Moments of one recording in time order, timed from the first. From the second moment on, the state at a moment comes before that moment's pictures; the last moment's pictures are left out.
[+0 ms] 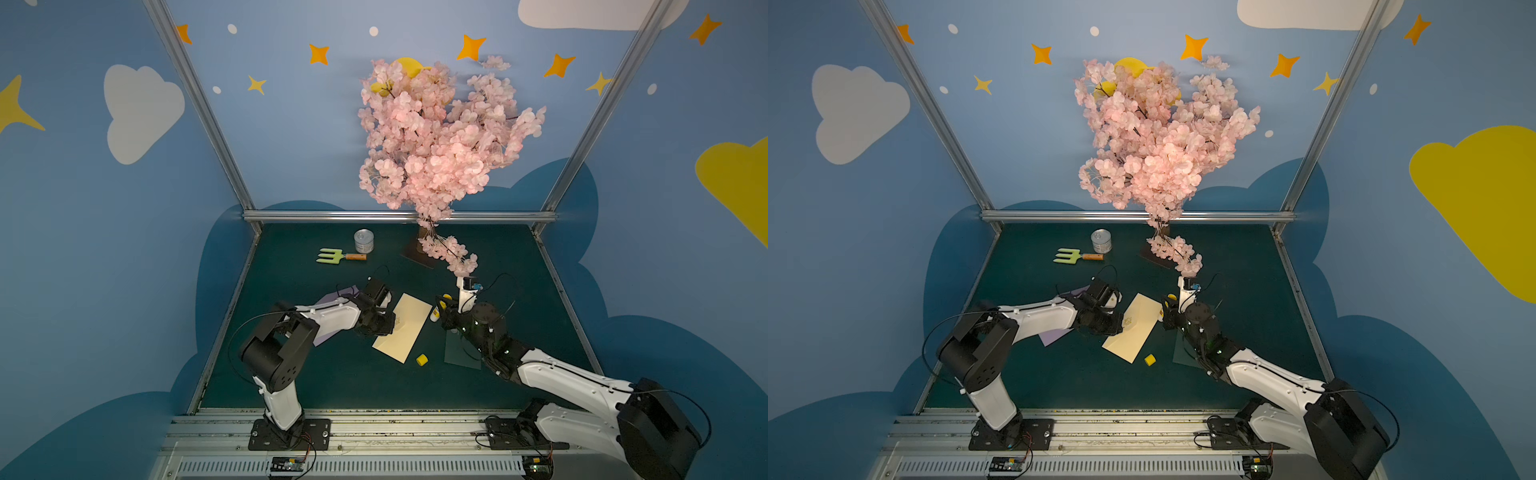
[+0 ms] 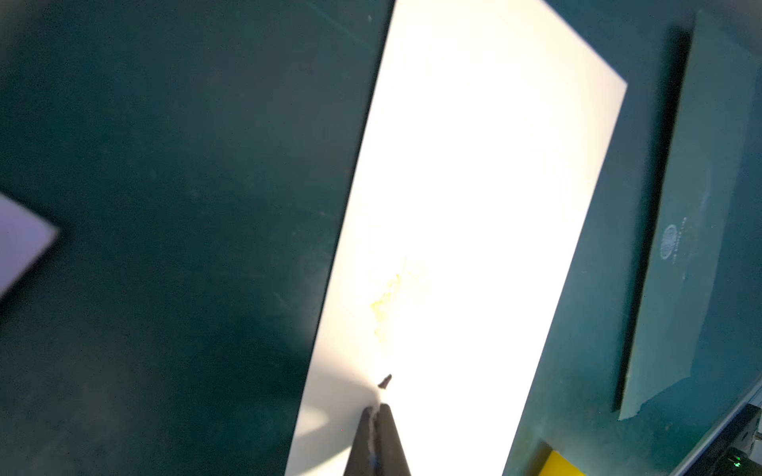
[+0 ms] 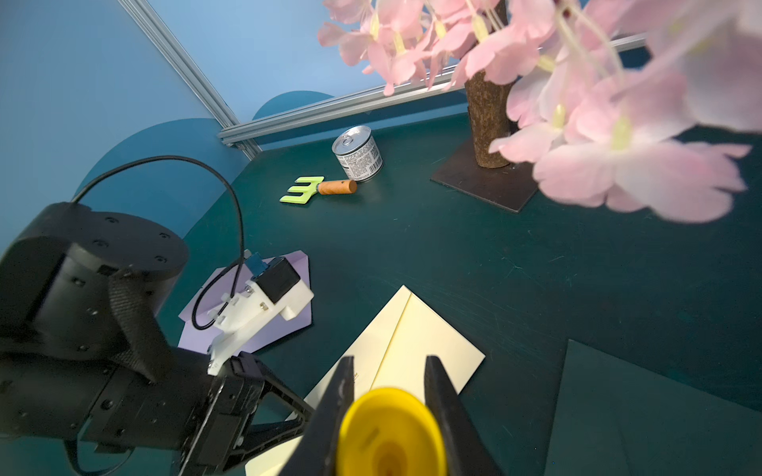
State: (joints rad) left arm -0.61 1.79 0.99 -0.37 0.26 -0.49; right arm 0.76 1.13 0.47 0.38 0.20 0.45
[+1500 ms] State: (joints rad) left arm -0.60 1.92 1.11 -0.26 0.46 -0.48; right arm 0.76 1.12 0.47 0.38 0.19 0.45
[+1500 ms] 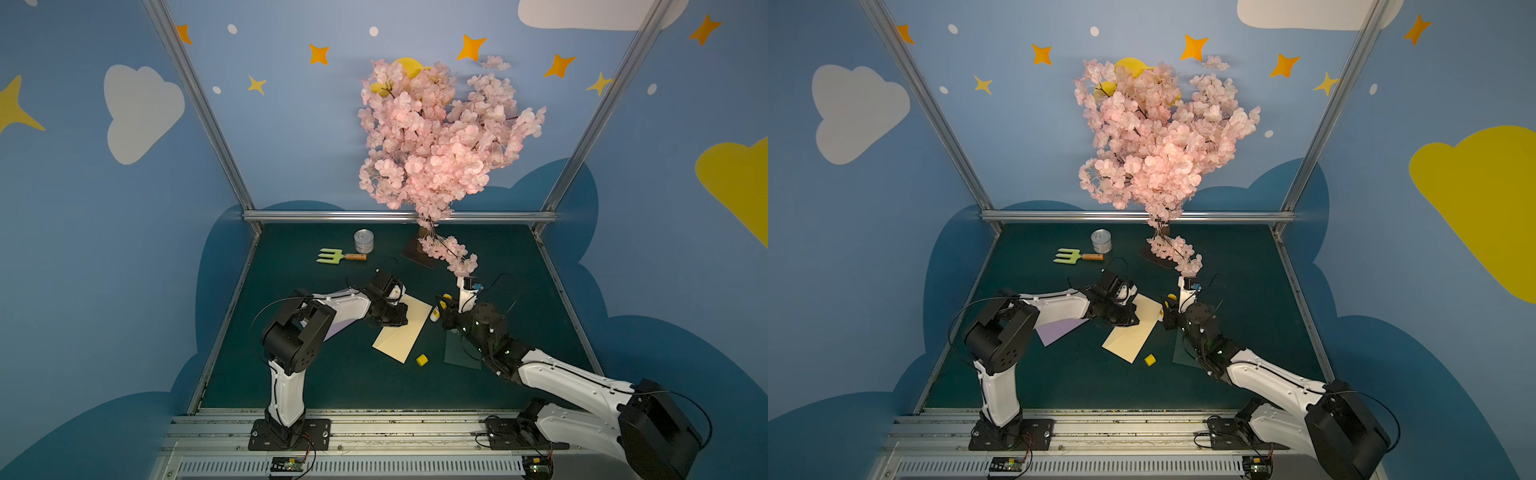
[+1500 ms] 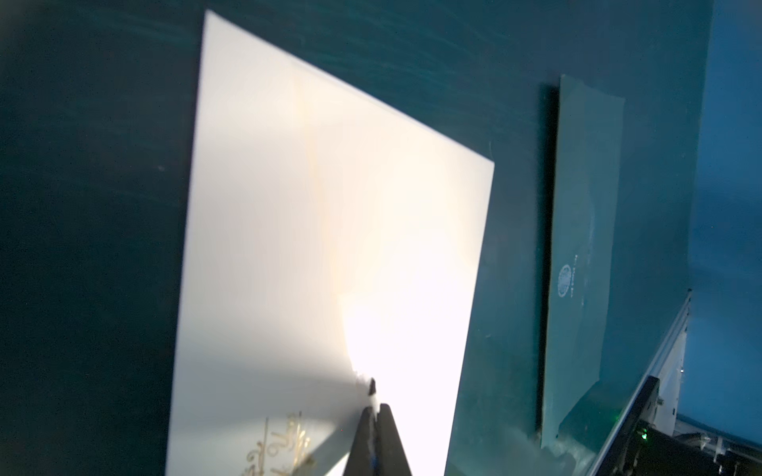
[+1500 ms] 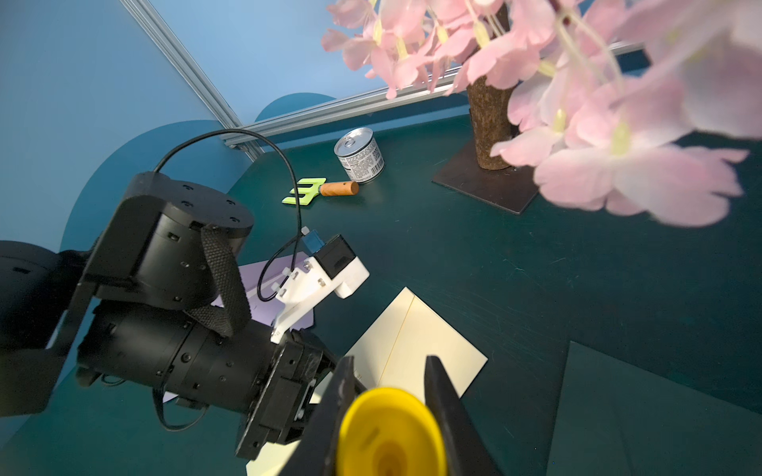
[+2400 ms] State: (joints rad) left arm -0.16 1.11 0.74 -0.57 0.19 -0.55; right arm 0.84 1.34 0.60 0.47 0.07 0.45
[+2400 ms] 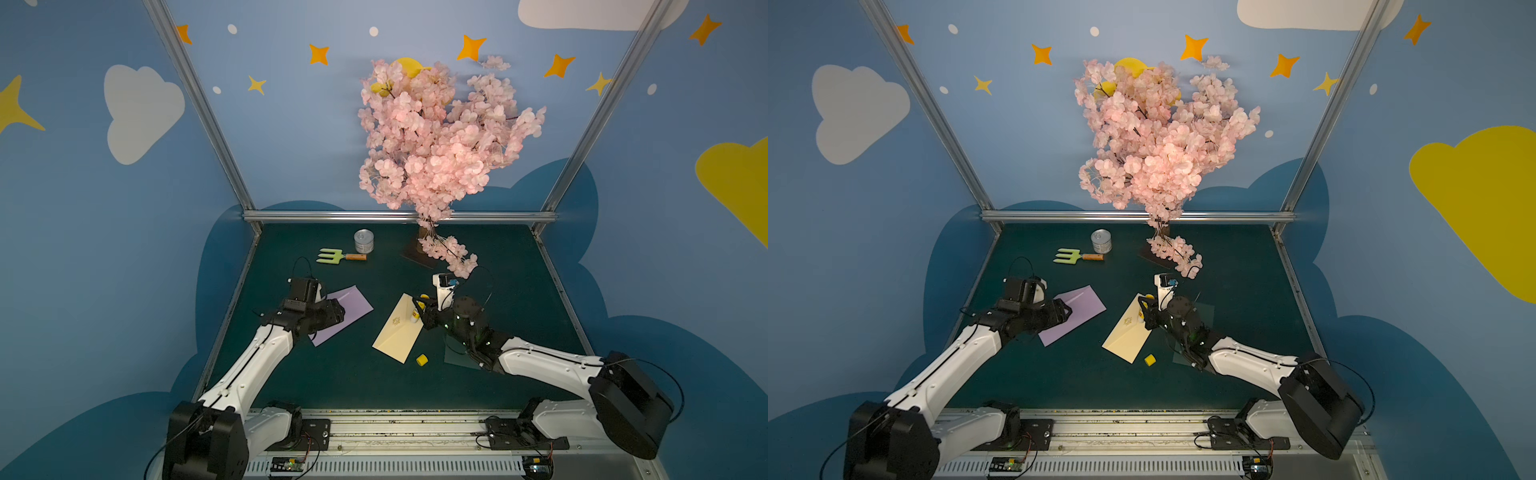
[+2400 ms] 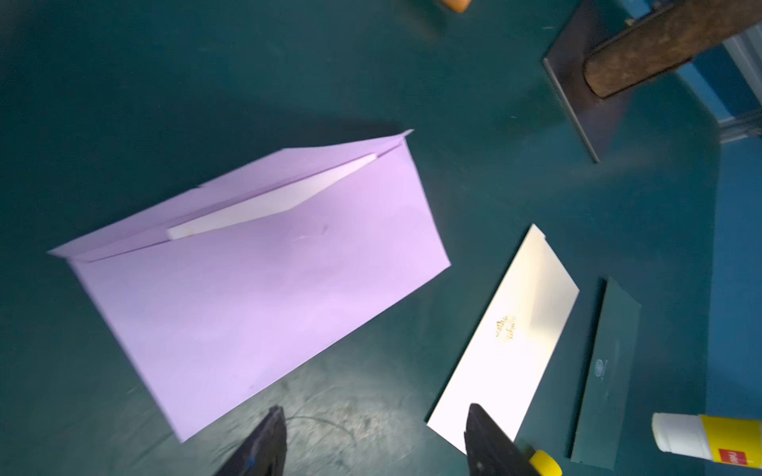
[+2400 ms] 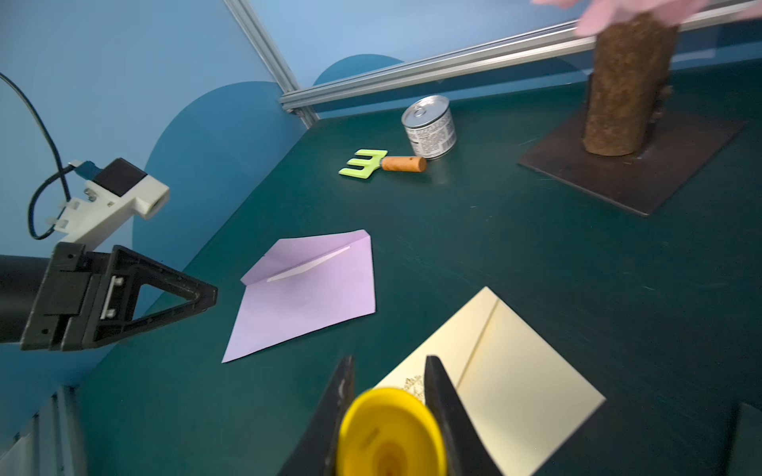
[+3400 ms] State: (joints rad) left arm 0.08 1.49 1.04 -0.63 0.27 -0.19; right arm 0.85 1.53 0.65 0.72 -0.04 0.65
